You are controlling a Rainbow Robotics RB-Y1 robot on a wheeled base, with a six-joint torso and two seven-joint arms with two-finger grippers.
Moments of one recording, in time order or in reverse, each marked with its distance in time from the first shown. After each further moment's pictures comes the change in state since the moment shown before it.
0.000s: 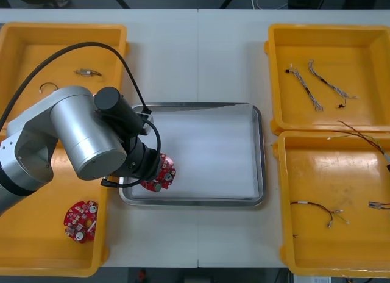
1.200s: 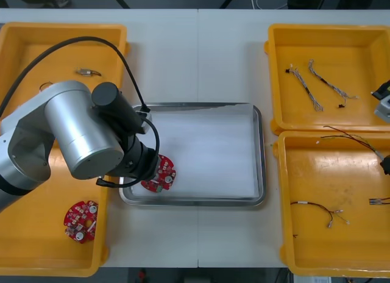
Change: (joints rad) right arm -0.047 -0.018 0.068 -0.040 0.038 0.001 0.093; left arm -0.002 -0.002 0.030 -0.054 0.010 0.082 0.000
